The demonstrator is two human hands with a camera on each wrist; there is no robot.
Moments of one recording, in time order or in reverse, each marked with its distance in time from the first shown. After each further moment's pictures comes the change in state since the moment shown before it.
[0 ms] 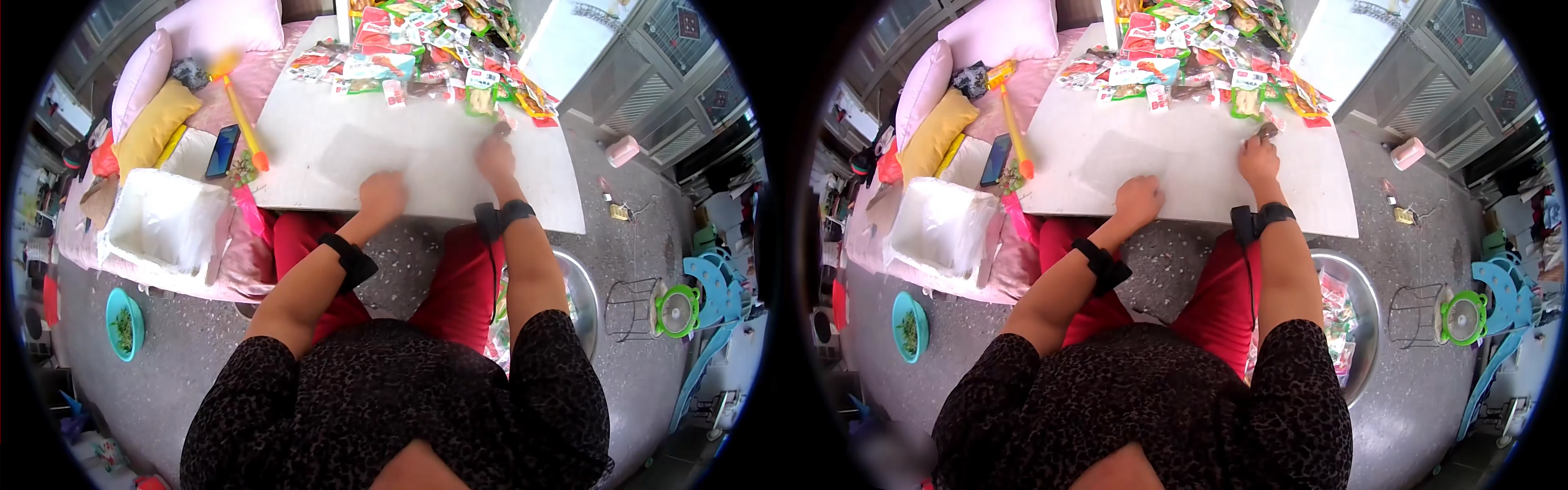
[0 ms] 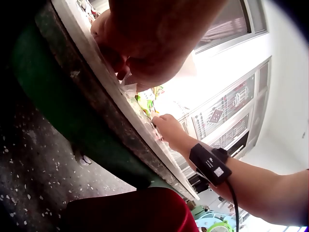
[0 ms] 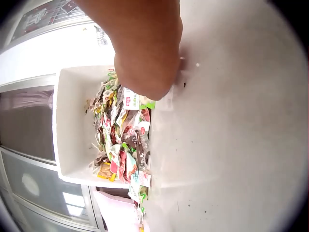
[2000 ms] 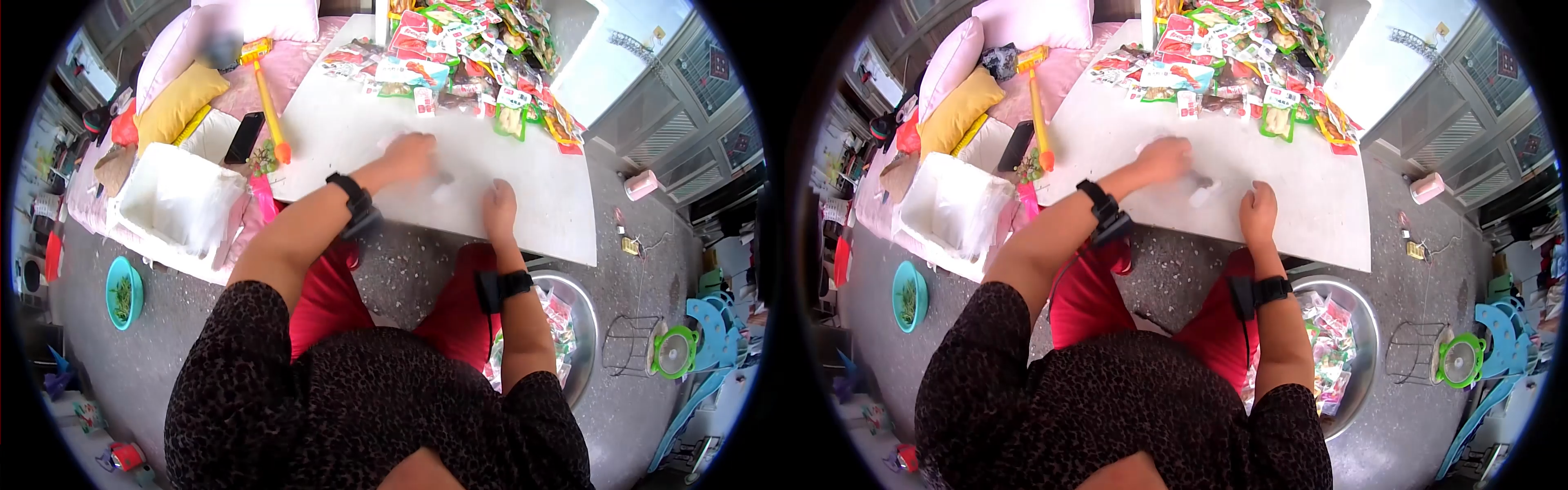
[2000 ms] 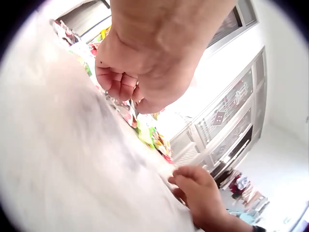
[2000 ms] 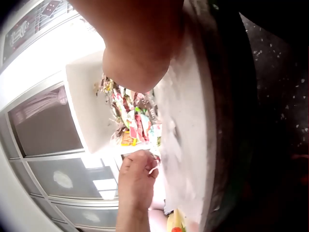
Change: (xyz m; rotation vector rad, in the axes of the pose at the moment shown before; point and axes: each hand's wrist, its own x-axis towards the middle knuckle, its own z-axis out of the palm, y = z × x) left_hand 0.086 -0.019 -0.029 -0.027 -0.251 0.157; right_hand -0.078 -0.029 -0.002 0.609 0.255 -0.168
